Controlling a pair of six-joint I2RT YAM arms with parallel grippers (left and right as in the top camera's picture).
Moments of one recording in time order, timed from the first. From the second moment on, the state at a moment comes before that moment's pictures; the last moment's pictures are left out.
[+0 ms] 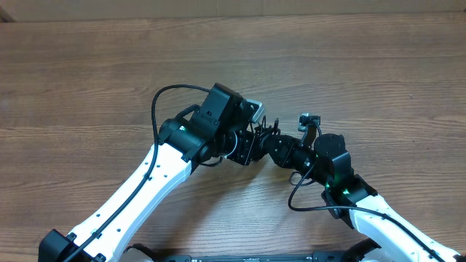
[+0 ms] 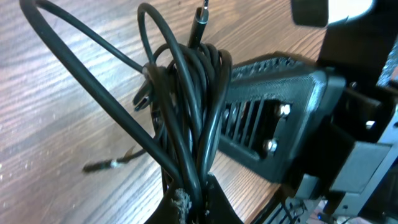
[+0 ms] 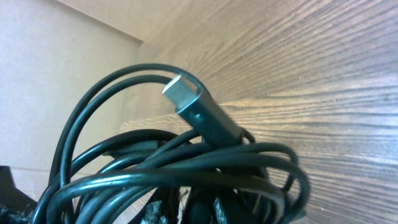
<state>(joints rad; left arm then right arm) -0.61 1.46 1.22 -0.78 0.42 -0.26 0.46 1.19 0.41 0.38 -0.38 0.90</state>
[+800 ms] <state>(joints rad) -0.40 1.46 1.22 -0.73 0.49 -0.40 0.45 1.19 0.41 0.39 -0.41 0.96</state>
